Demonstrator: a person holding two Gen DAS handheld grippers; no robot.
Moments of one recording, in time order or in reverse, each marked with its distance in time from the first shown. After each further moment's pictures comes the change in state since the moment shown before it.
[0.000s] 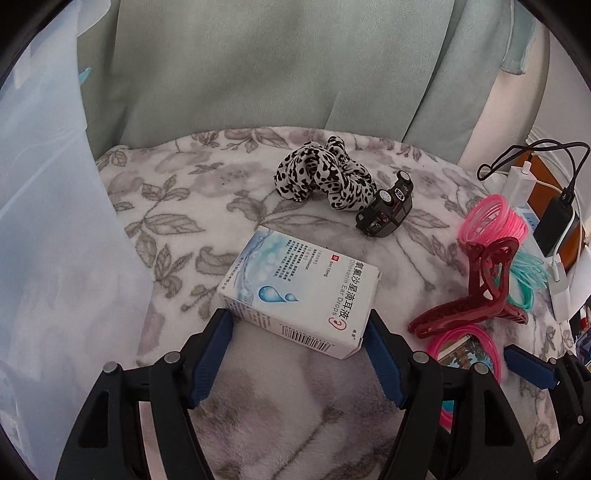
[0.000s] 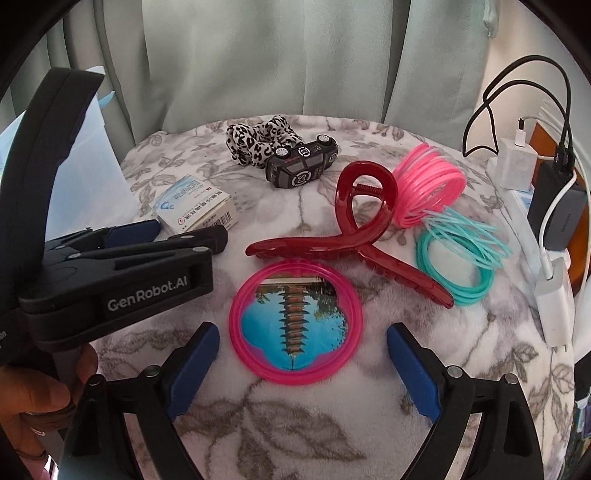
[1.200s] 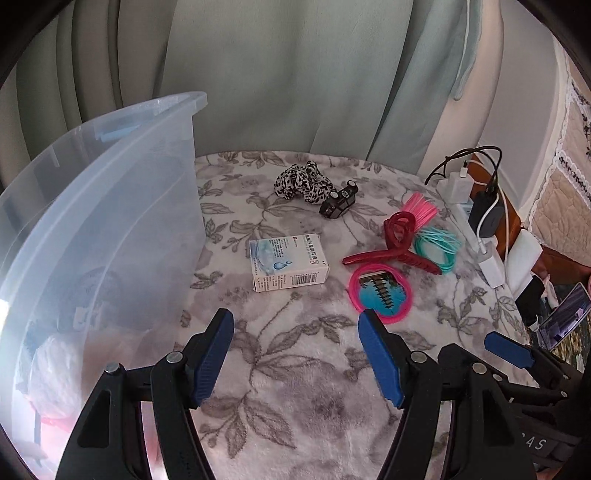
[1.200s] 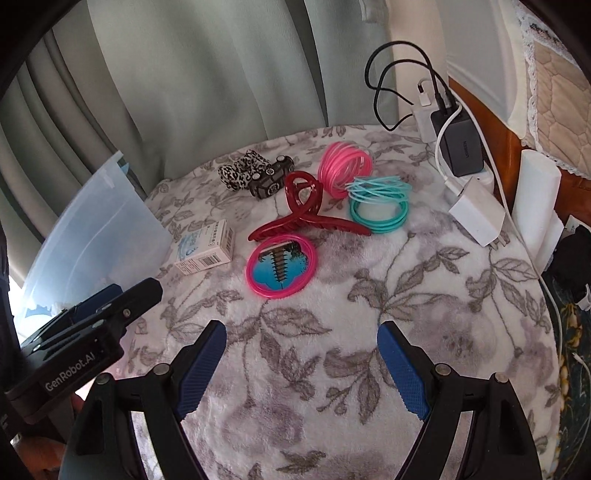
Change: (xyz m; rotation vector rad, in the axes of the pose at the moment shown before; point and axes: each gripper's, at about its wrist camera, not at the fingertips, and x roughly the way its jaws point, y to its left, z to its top) left arm -0.123 -0.014 -0.050 -0.026 -0.035 0.013; right arm -0.090 -0.039 -0.041 0.257 -0.005 0.099
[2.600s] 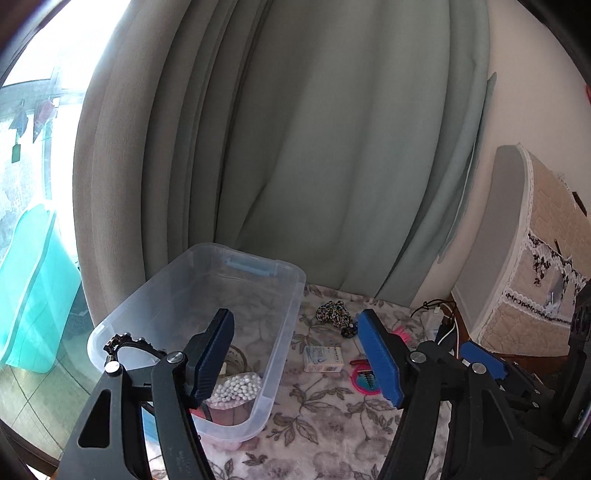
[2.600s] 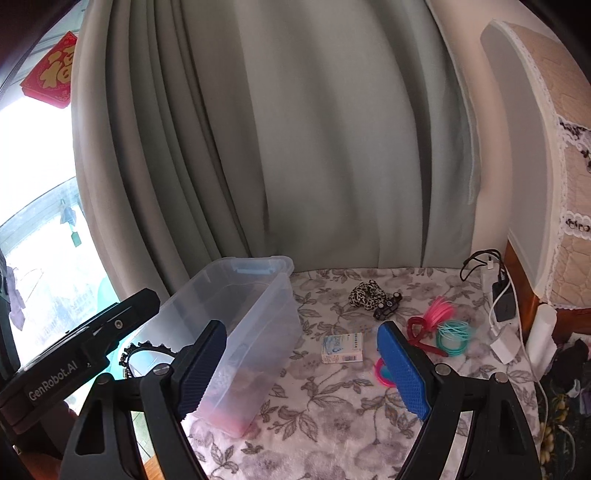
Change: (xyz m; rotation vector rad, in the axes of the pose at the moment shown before) left arm -0.221 0.055 -0.002 -0.172 -0.424 0.023; right arm -0.164 0.124 0.012 -0.186 -0.384 0.172
